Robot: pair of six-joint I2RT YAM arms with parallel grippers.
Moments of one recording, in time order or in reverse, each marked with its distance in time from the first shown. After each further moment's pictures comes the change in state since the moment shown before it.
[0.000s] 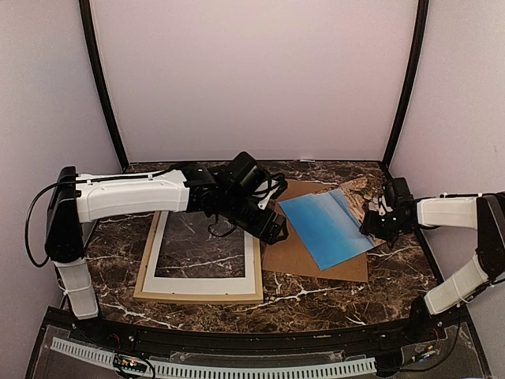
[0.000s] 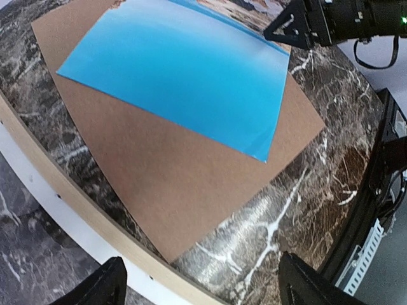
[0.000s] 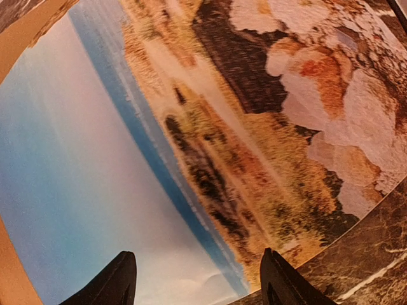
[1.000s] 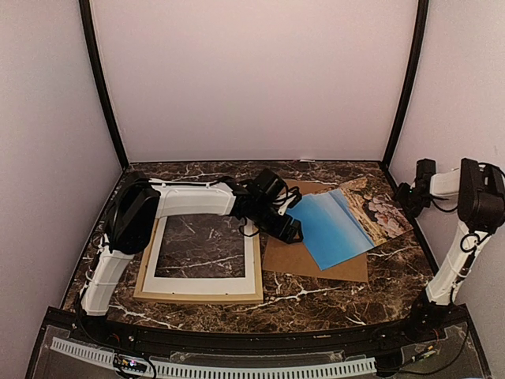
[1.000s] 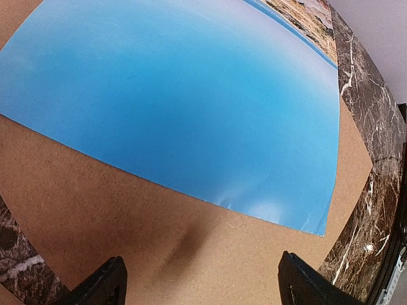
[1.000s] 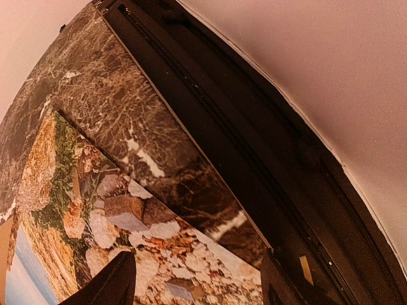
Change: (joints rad) left arm 0.114 0.485 0.322 0.146 0.210 0.058; right arm -0.461 0.398 0.364 0.155 -0.099 0.043
